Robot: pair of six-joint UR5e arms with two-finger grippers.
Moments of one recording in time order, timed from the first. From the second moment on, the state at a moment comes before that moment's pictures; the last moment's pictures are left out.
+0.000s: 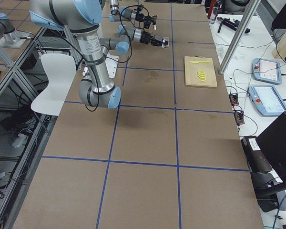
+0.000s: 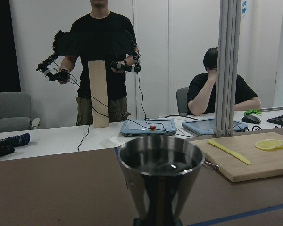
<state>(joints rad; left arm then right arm) -0.12 -1.41 -1.63 -3.29 -0.40 -0.72 0.23 -0.99 1.91 -1.53 0.38 0.46</state>
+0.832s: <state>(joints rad) -0.07 -1.44 -1.57 -3.30 -0.22 -0.81 0.23 -0.99 1.91 -1.53 0.38 0.46</state>
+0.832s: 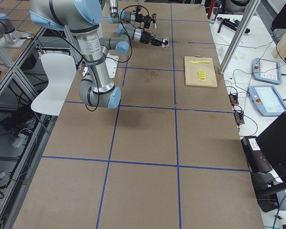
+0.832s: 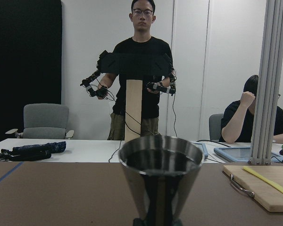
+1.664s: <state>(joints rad) -0.04 -1.48 -1.52 -3.29 -0.27 -0.80 0.23 -0.99 1.91 -1.53 0.38 0.46</state>
